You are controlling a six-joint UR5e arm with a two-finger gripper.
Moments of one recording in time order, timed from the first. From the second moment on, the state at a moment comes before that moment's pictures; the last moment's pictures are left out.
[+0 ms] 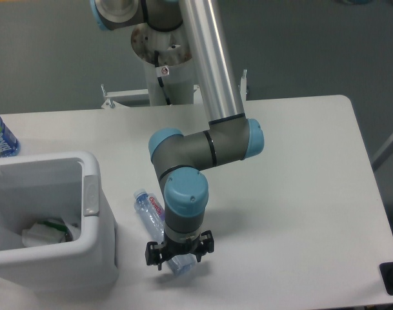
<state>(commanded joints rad) 2.27 -2.24 -1.48 -0.84 1.48 0.05</state>
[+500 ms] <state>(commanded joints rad) 2.24 -2.28 -1.47 -0.84 1.52 0.04</state>
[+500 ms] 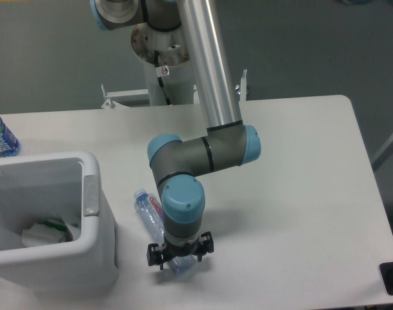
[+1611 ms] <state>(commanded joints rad) 2.26 -2.19 -1.40 -0.83 1.51 0.04</state>
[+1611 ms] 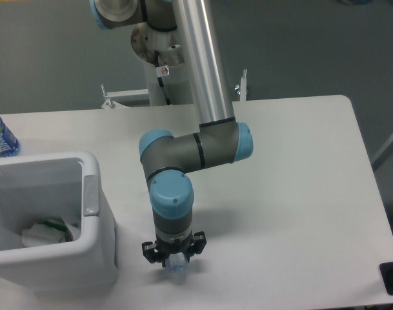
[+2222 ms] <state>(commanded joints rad) 2.37 -2.03 -1.10 -0.80 1.39 -0.06</state>
